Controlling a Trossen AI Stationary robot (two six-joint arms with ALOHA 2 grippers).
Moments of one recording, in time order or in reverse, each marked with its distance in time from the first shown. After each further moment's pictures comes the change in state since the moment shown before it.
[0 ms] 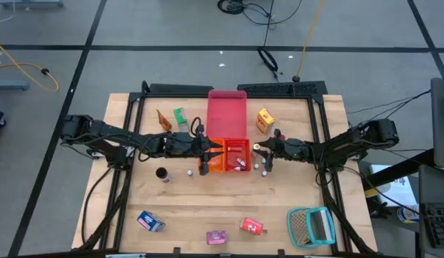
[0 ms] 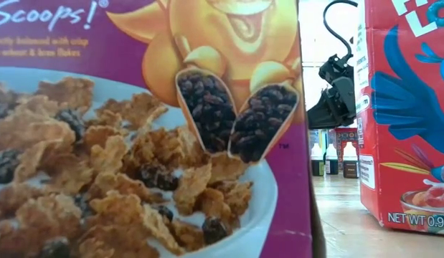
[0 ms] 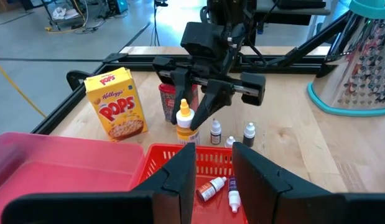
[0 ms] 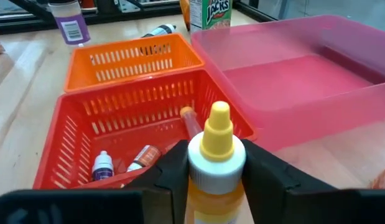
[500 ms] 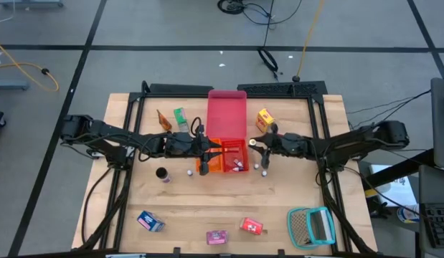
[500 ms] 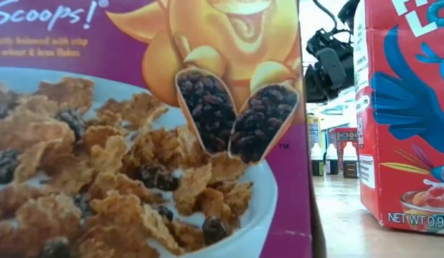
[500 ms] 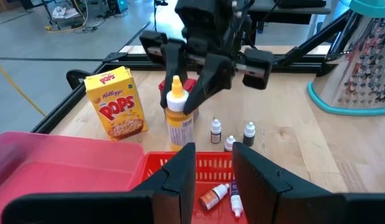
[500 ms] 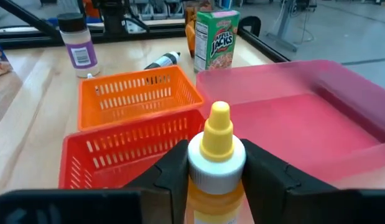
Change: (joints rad) left arm 0.000 0.000 0.000 -0.003 0.000 -0.001; right arm 0.000 -0.150 0.178 -0.313 -0.001 -0.064
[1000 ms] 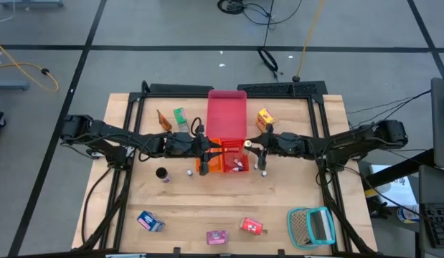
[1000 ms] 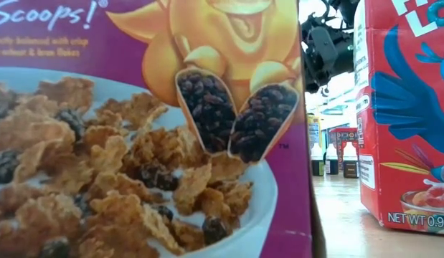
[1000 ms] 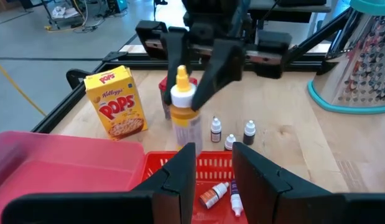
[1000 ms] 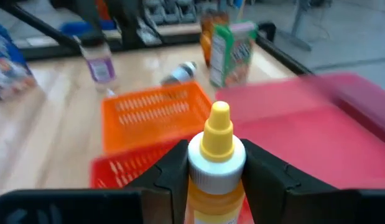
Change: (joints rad) left arm 0.000 0.000 0.000 -0.004 0.000 0.003; right arm 0.035 0.025 0.095 -0.045 -0.027 0.035
